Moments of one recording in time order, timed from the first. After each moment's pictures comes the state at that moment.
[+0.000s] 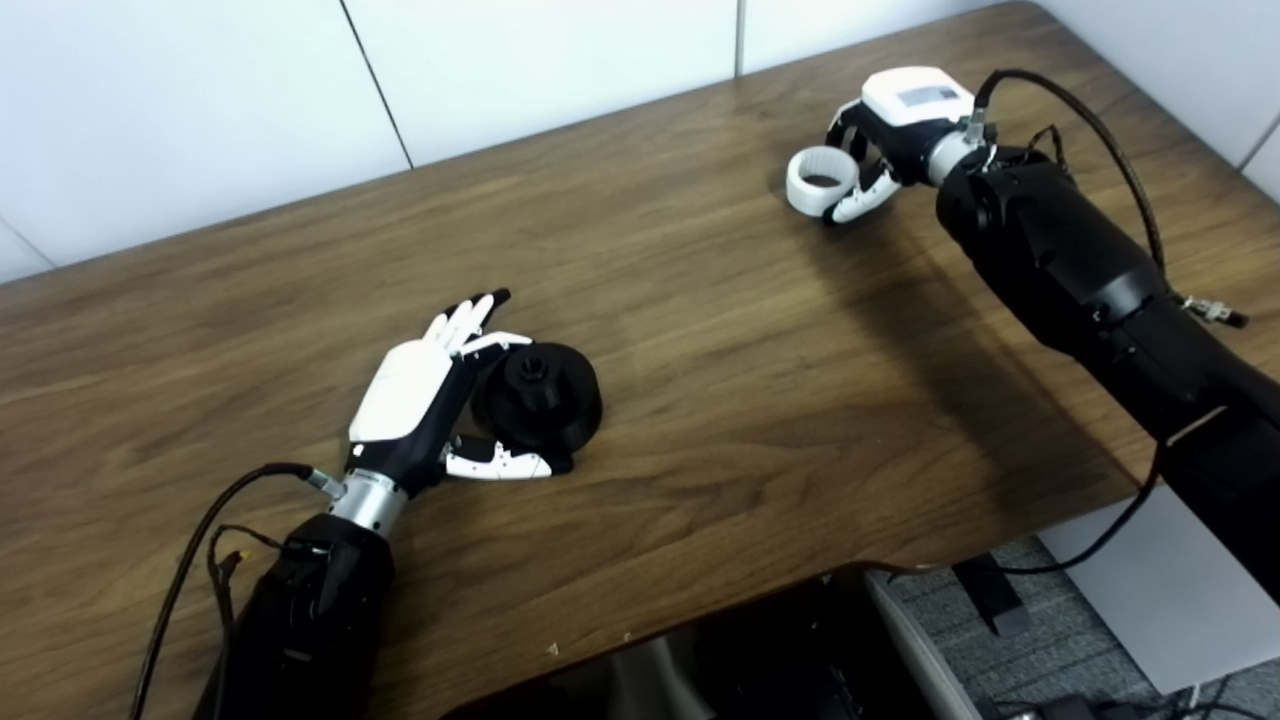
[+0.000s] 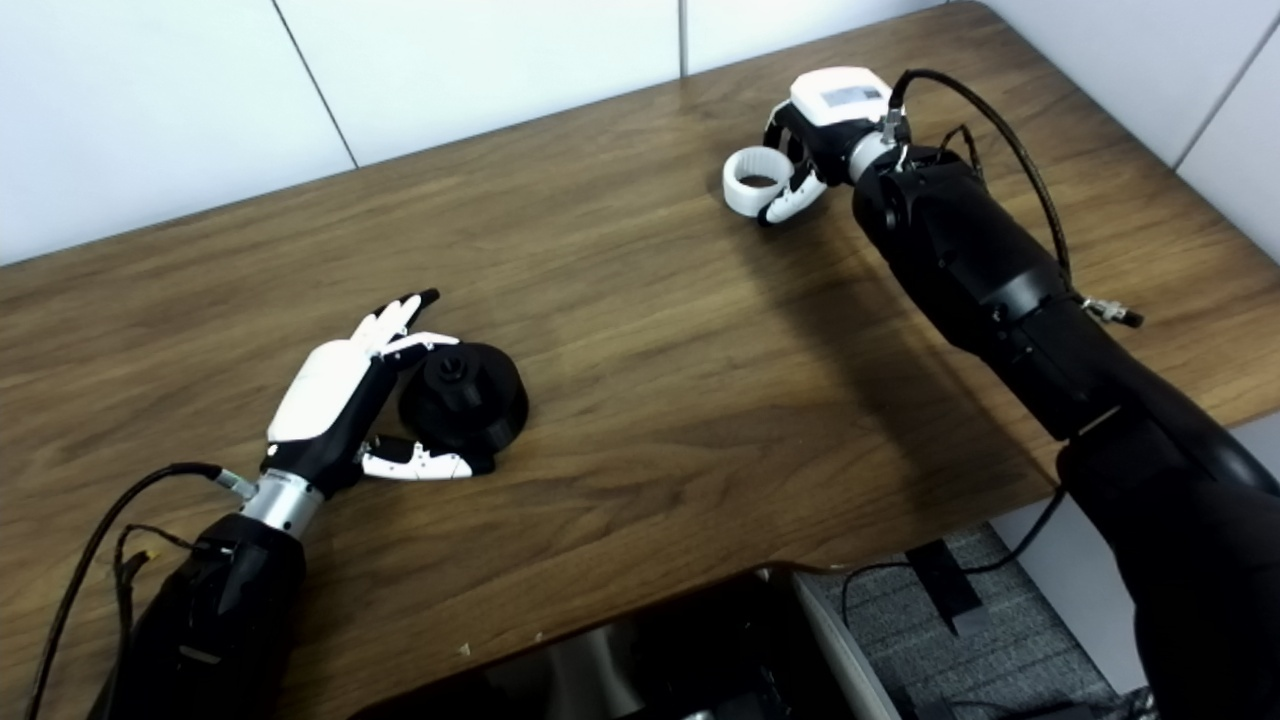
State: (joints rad) left arm -0.29 0.27 -0.45 0.16 0.65 -0.18 -0.04; right arm -0.51 -0.66 0.29 0.22 -0.88 0.34 0.31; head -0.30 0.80
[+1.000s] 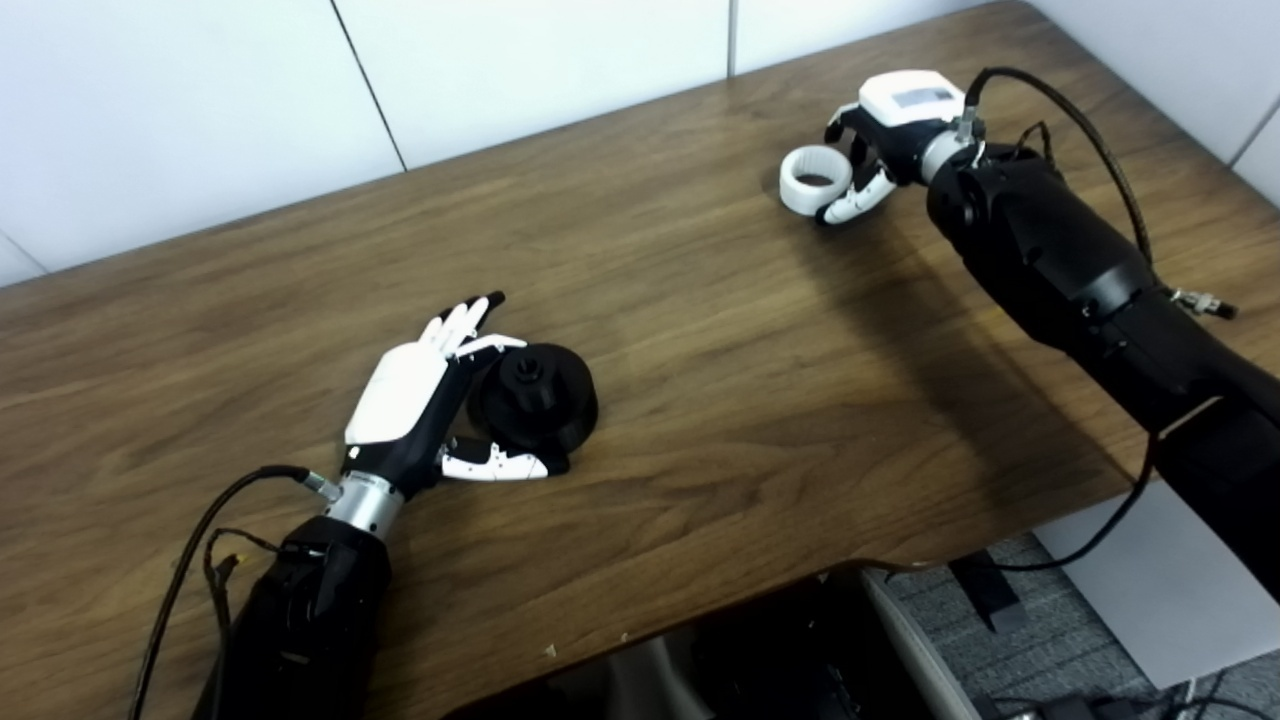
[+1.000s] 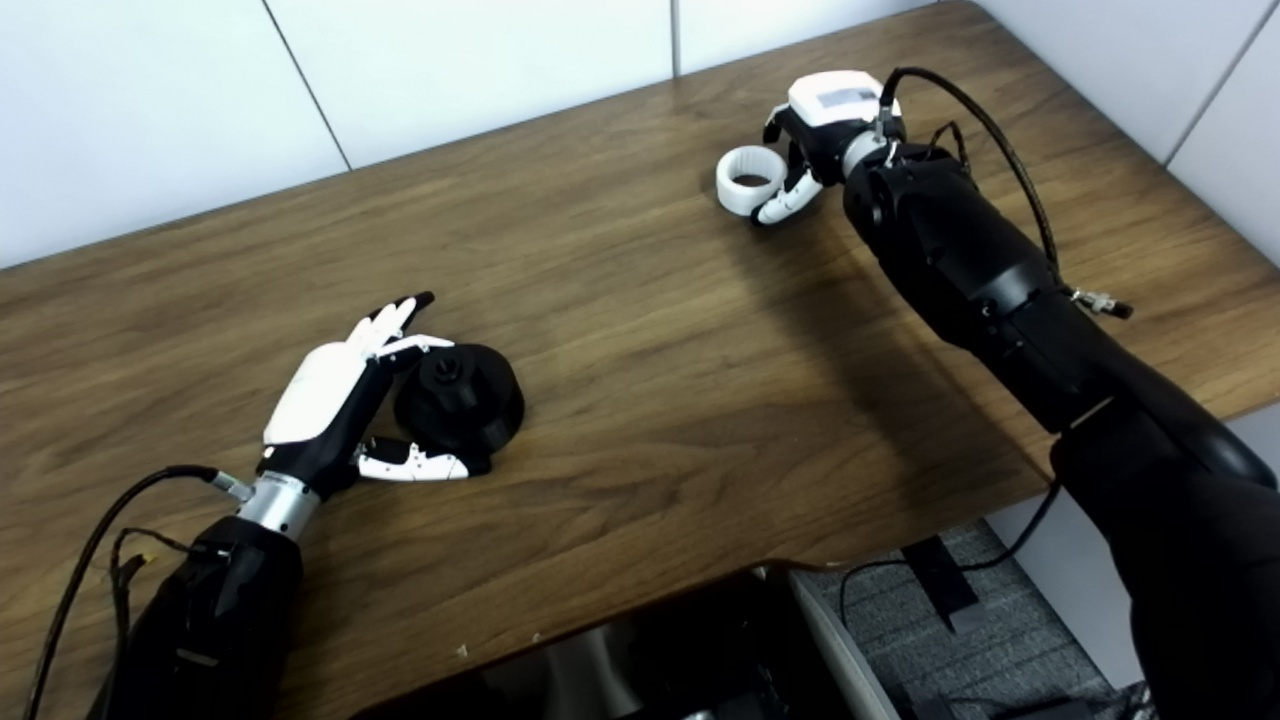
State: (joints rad) left arm -0.28 0.27 -0.45 0.16 0.65 -0.18 -0.04; right arm -0.53 -0.65 0.33 0.23 -0.89 0.38 0.35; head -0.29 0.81
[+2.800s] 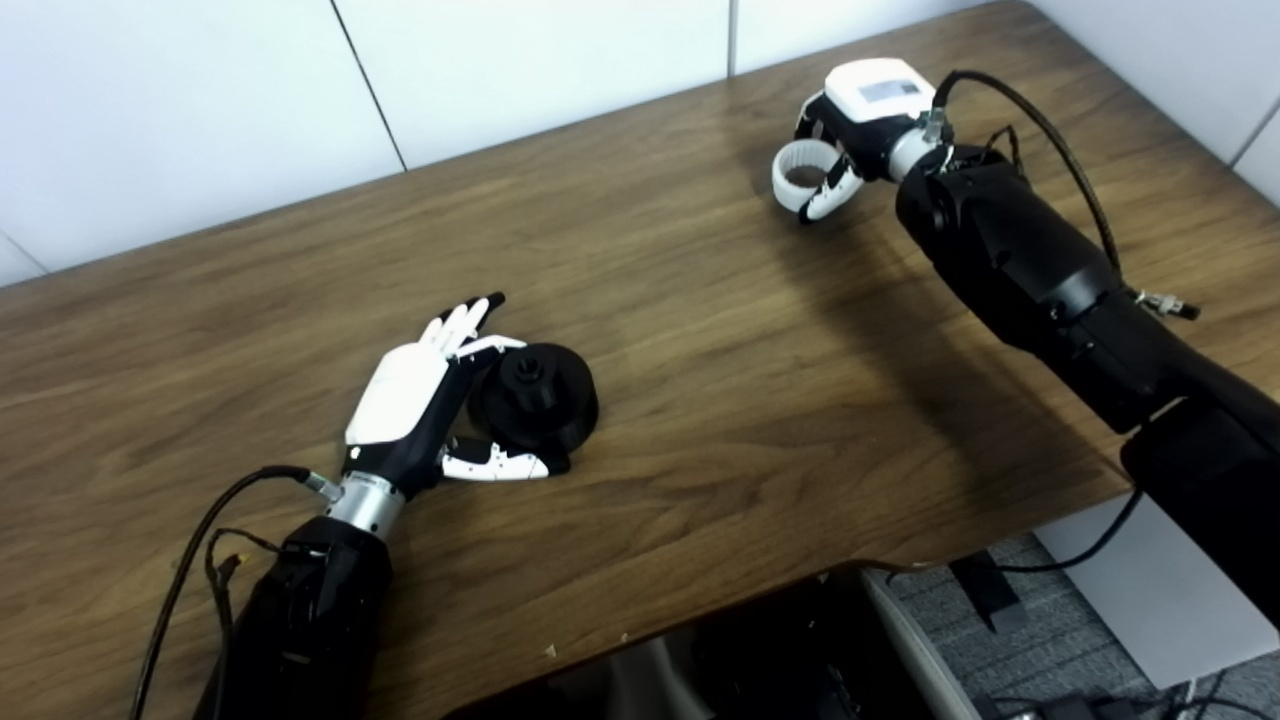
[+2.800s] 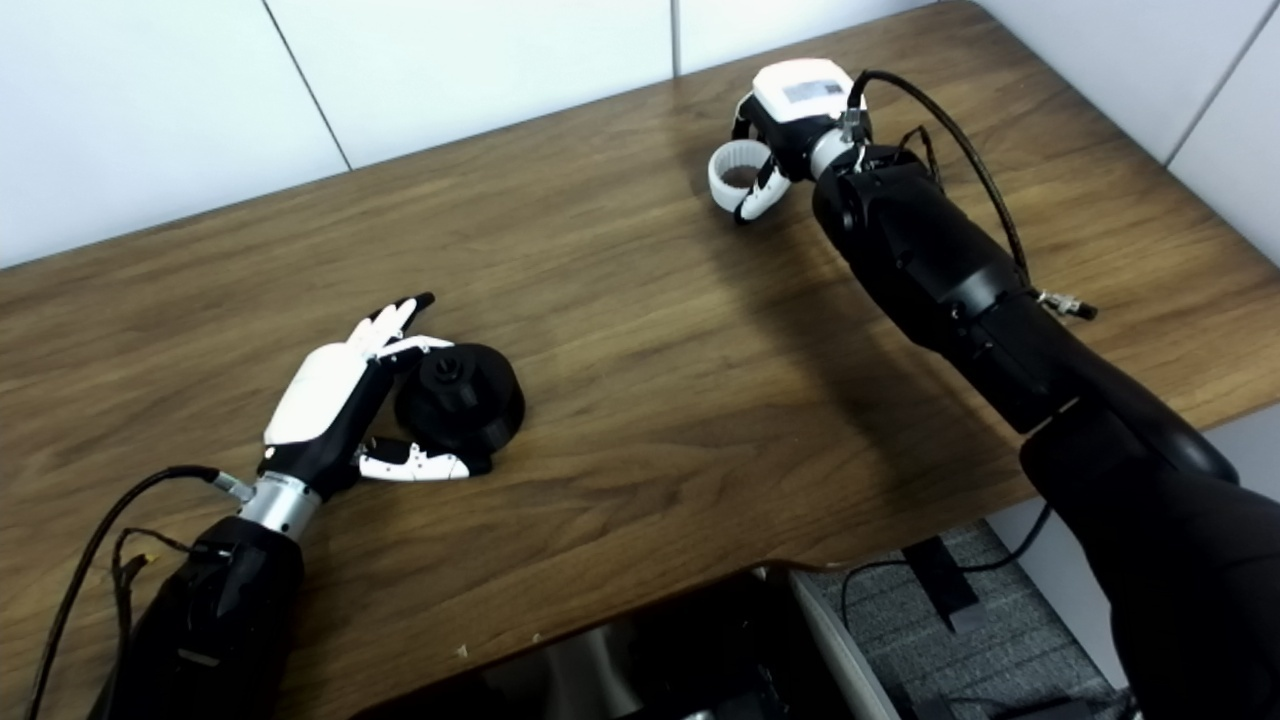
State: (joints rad) left arm -0.28 0.27 -0.45 0.16 0.66 -0.17 -0.04; right arm -0.55 -0.61 0.34 0.25 -0.89 0.33 0.25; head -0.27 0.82
